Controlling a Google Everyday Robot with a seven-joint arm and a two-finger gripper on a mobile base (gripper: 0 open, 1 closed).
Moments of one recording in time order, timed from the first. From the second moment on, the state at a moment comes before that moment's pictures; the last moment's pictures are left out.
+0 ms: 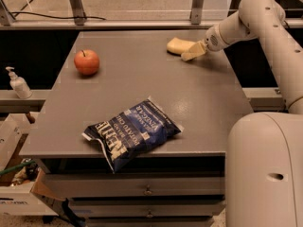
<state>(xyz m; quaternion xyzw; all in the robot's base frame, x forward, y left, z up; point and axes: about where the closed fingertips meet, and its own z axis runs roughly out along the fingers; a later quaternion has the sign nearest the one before) 0.812 -0.178 0.814 -0.36 0.85 0.17 0.35</state>
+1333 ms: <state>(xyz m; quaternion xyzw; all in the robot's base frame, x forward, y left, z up) 0.726 -0.214 0.912 -0.39 0.83 0.12 0.38</state>
